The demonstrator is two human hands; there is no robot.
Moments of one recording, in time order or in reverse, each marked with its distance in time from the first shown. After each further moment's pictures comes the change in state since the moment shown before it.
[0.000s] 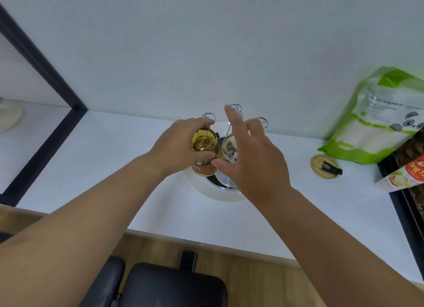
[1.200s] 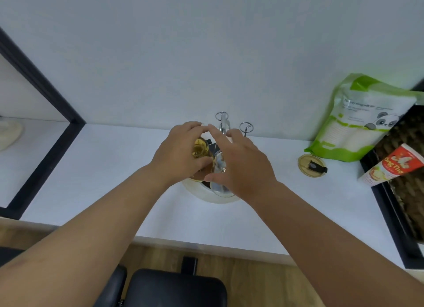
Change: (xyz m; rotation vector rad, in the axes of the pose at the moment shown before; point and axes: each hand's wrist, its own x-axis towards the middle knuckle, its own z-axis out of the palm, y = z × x) left_hand -0.010 0.041 -0.010 0.099 -0.001 -0.028; right_hand 0.003 0.004 -0.012 -0.020 -0.230 -0.014
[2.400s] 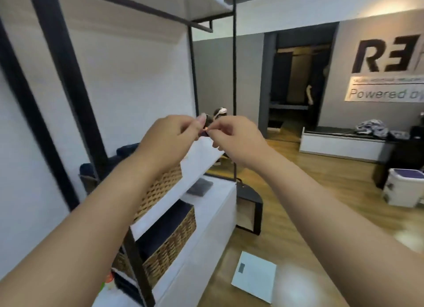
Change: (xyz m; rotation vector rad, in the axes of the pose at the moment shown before) left_hand -0.227 0.800 -0.303 -0.454 -0.172 1.129; right_hand -0.577 -0.036 -0.676 0.007 1.019 0.765
